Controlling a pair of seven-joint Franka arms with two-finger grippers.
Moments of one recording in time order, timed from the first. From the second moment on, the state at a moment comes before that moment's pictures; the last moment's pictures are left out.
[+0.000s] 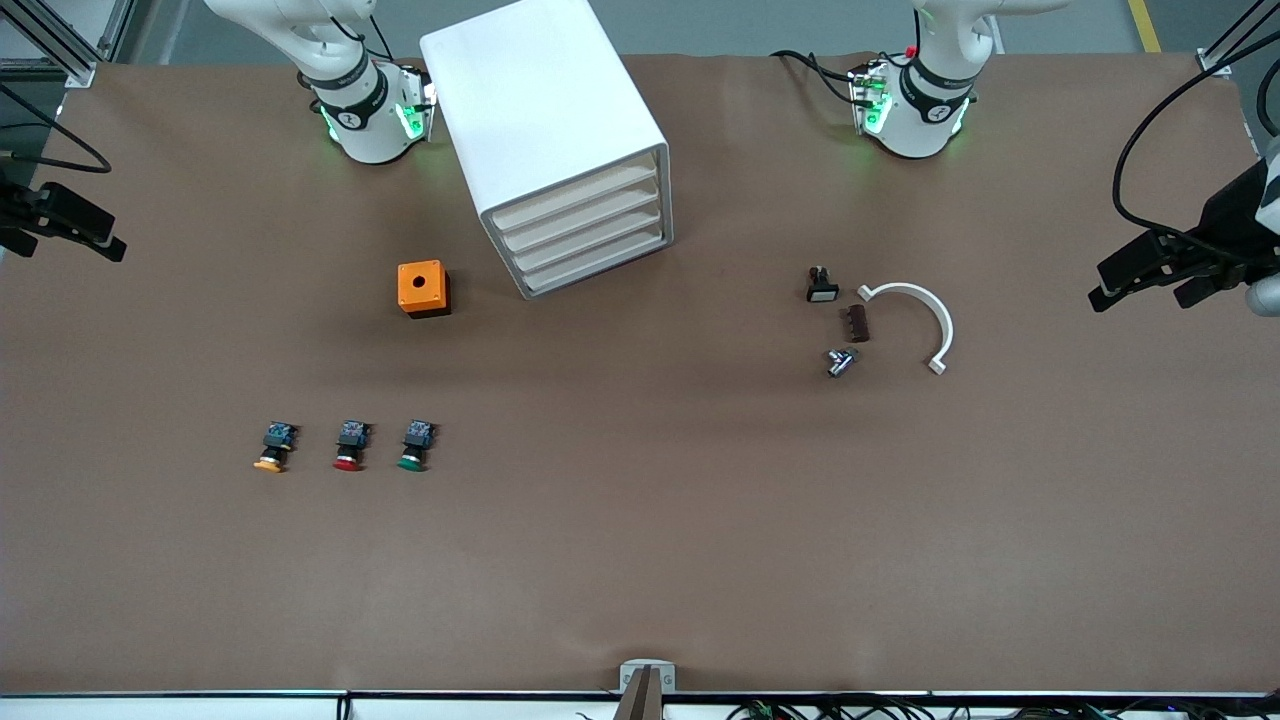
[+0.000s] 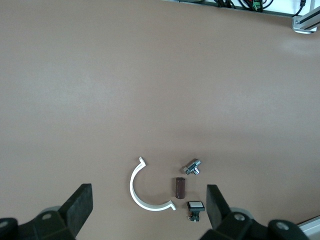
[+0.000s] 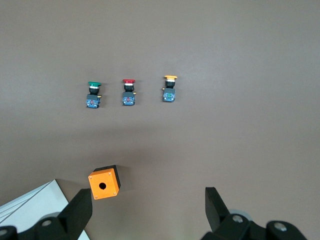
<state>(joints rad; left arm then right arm) -0.01 0.03 -0.03 -1.55 -0.09 1.68 -0.11 -0.02 -0.06 -0.06 -1.59 0.00 1.54 -0.02</state>
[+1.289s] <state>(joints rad) -0.01 0.03 -0.07 -1.55 0.03 1.64 -0.11 -0.02 -0.12 -0.06 -1.67 0.01 1.58 -0.02</state>
